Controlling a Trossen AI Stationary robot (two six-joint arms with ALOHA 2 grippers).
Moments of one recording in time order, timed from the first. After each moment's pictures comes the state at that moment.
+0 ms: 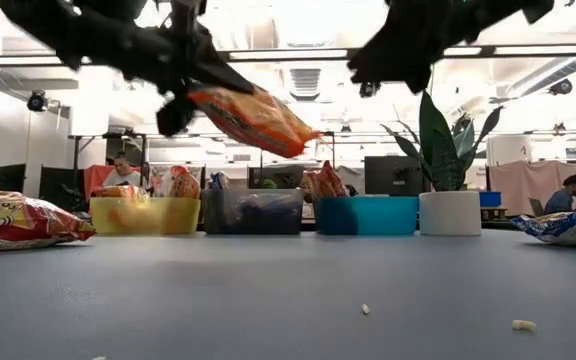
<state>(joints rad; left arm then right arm) -0.02 1.24 0.58 0.36 -0.20 -0.62 0.12 1.22 0.76 0.06 0.28 0.22</state>
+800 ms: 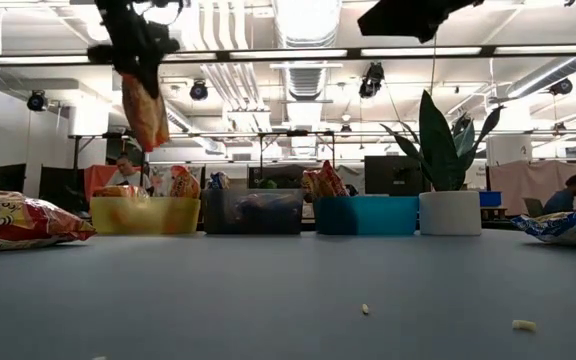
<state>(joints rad) 0.75 1.20 1.35 -1.07 -0.35 -0.22 0.10 1.07 0.81 0.03 0.43 -0.11</state>
